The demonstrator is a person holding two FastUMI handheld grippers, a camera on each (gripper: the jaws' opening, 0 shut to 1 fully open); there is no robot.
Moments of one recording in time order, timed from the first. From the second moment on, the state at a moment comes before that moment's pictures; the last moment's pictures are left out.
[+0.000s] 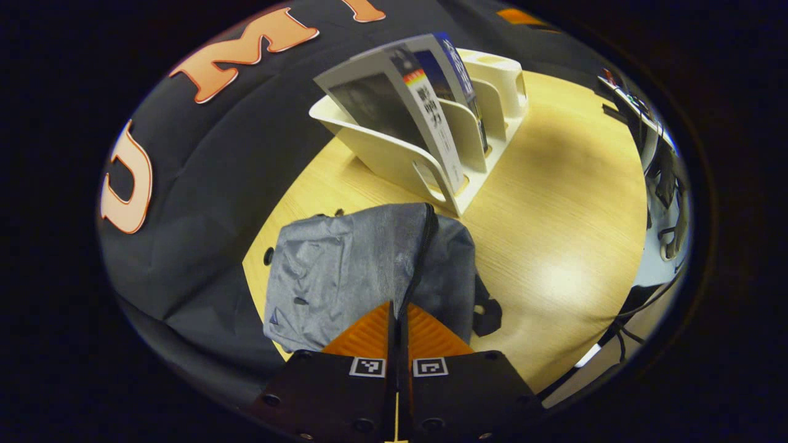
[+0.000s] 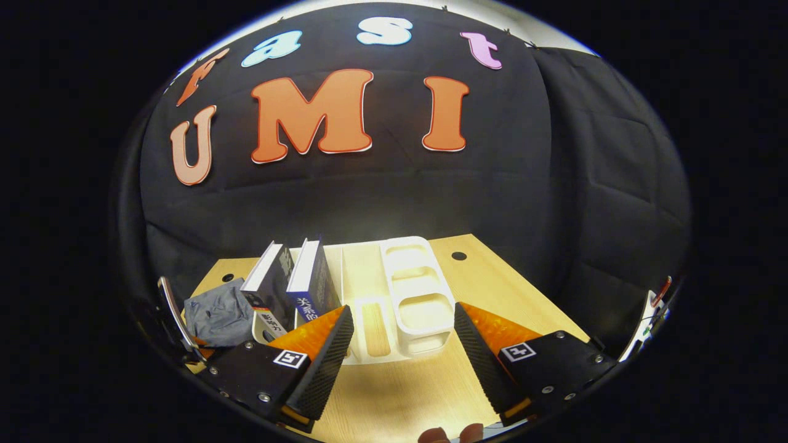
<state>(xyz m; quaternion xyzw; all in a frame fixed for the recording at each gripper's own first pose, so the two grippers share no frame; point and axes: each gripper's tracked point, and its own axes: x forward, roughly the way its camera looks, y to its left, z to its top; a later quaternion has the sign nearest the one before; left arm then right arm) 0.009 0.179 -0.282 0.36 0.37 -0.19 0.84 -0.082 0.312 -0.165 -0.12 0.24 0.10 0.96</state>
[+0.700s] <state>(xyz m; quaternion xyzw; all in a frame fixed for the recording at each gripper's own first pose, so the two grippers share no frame) 0.063 0.252 -0.138 0.36 0.27 -0.22 0.87 -0.166 0.354 -0.127 -0.14 0.21 0.01 0.97</state>
